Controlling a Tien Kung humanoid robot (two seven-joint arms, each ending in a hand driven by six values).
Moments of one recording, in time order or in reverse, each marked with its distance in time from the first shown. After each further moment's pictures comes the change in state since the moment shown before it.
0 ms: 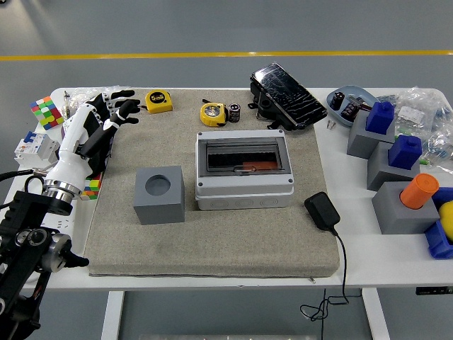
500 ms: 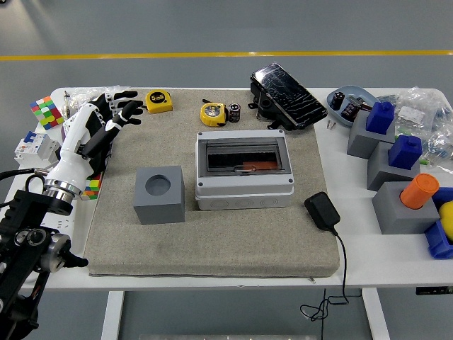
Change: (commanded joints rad) left arm -0.004 0.017 0.008 -0.003 -0.004 -0.007 0.003; right arm 0.025 0.009 0.037 0.000 -0.060 0.004 -0.022
